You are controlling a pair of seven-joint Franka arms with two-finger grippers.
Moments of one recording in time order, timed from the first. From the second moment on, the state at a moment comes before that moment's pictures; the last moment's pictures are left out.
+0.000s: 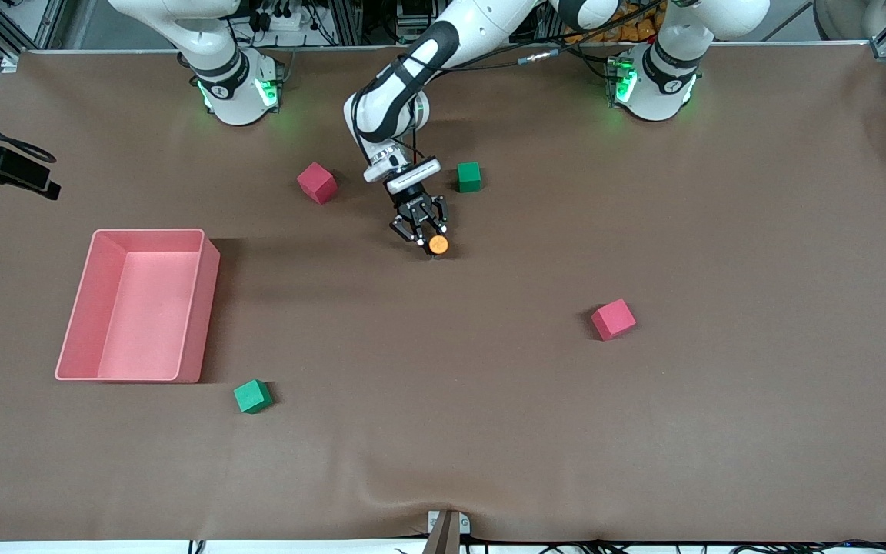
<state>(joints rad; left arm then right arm) -1.32 1.04 0.05 -1.33 1.06 1.75 -2.58 -0.01 0.01 -0.06 -1.50 0.03 1.42 0.07</state>
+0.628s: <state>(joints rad) -1.32 1.05 0.05 -1.33 1.06 1.75 -2.63 -0.01 0.01 -0.06 -1.50 0.03 1.42 0.07</state>
